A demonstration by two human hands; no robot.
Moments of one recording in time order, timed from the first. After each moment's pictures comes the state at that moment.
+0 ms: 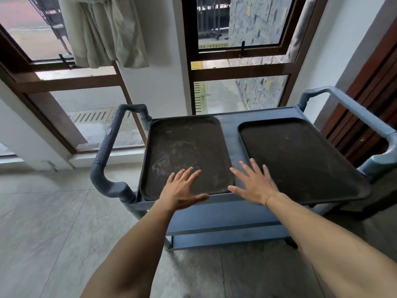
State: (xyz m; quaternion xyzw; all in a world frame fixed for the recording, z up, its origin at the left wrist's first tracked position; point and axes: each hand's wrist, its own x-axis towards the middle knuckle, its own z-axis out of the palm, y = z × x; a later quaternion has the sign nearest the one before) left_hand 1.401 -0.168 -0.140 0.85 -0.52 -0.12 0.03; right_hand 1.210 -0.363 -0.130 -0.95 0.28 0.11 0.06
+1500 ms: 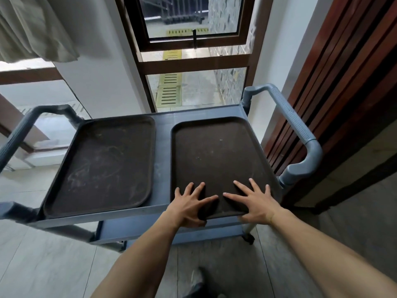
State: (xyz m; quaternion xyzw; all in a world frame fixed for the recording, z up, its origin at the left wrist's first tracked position) left_hand 1.194 -0.407 -0.170 0.75 -0.62 -0.20 -0.12; right_hand 0.996 -0.584 -0.173 -0.95 0.21 0.22 0.11
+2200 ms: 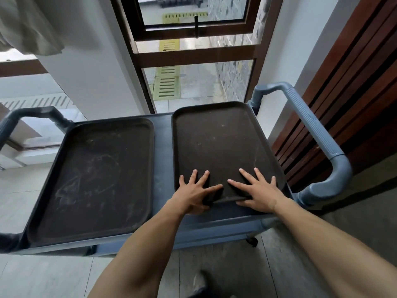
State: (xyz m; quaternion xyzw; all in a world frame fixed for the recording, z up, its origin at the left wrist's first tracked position) left_hand 1.272 -0.483 -0.190 0.75 -0.62 -0.20 -0.11; right_hand 1.074 -0.648 -0.174 -0.93 0.26 0.24 0.13
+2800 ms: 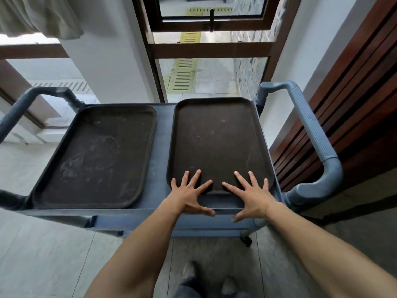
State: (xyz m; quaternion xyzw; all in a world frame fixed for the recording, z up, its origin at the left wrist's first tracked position) left_hand 1.219 -0.470 -0.190 0.81 -0.50 -0.30 -0.08; right_hand 1.044 -0.652 -0.195 -0.94 0.18 0.27 0.11
